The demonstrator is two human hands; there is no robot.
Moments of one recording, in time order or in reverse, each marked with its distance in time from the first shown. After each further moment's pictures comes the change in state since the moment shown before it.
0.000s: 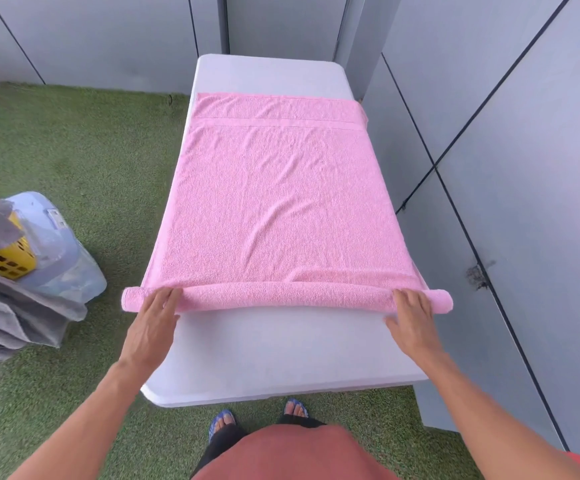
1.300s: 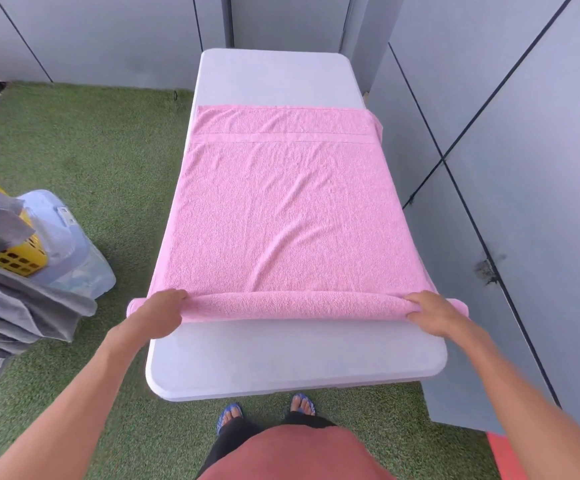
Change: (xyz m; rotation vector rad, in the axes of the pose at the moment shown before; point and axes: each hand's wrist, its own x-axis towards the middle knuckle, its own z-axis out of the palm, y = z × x) left_hand 0.042 0.002 -0.023 -0.042 -0.498 -0.225; right_hand 0.025 0.015 -0.045 0.110 -0.477 0.042
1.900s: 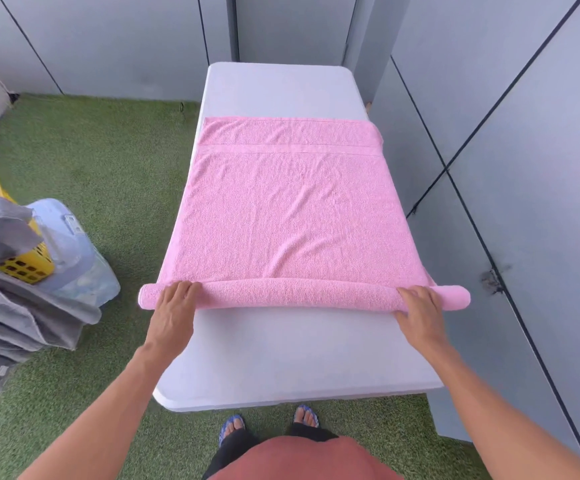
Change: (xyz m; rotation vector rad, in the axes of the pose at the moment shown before) left_hand -0.001 0.003 0.028 0.120 0.510 0.203; right_hand 0.015 -0.018 0.039 -0.003 0.484 -0.025
